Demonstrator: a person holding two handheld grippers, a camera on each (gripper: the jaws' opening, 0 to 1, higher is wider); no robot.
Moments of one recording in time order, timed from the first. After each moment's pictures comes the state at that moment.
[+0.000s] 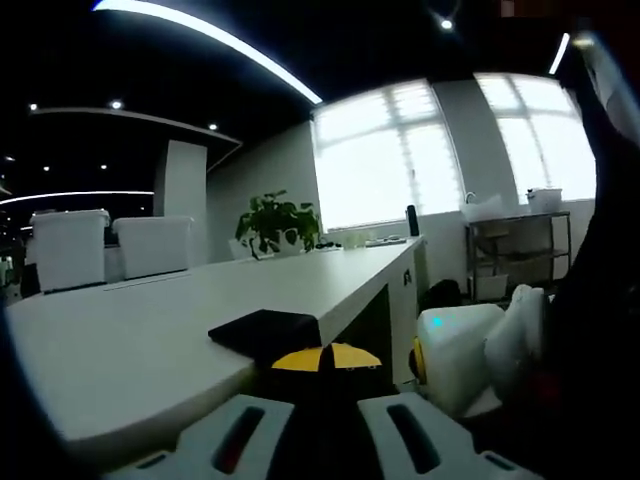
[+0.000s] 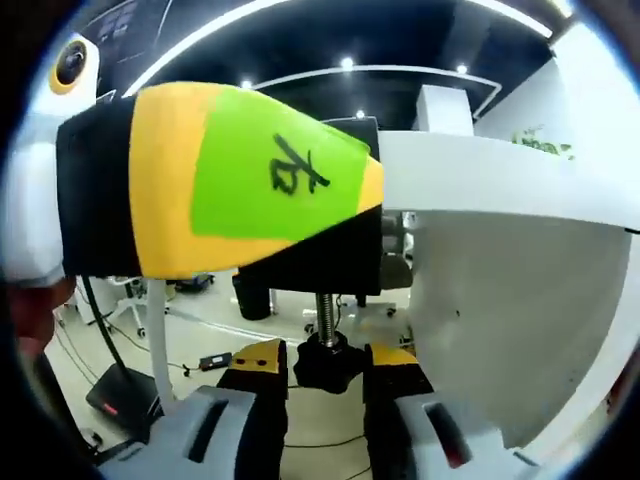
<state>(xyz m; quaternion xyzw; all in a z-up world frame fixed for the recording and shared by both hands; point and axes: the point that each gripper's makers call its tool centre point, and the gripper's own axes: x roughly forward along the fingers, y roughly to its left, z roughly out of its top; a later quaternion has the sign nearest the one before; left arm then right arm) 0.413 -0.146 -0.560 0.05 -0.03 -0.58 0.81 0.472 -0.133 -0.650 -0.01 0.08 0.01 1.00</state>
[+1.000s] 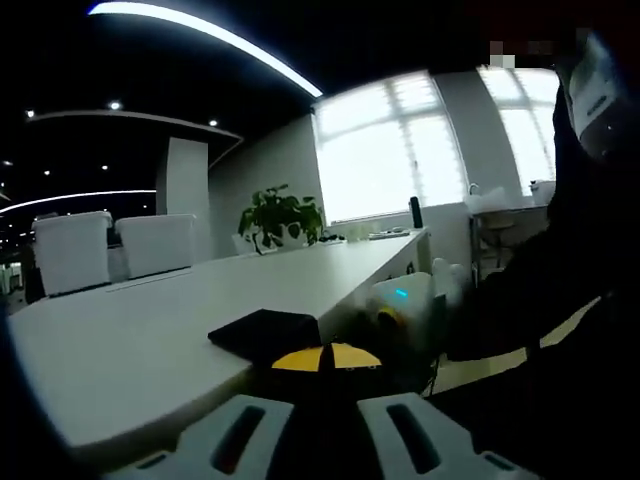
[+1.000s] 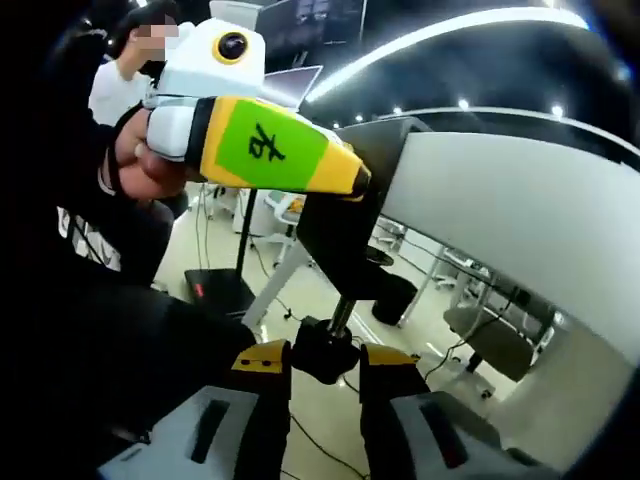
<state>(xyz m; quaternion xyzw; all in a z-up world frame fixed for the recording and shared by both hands) 0.412 -0.147 -0.561 0.07 -0.02 -0.57 0.82 0.464 -0.111 -0.652 -0.20 0.03 0.44 0.87</state>
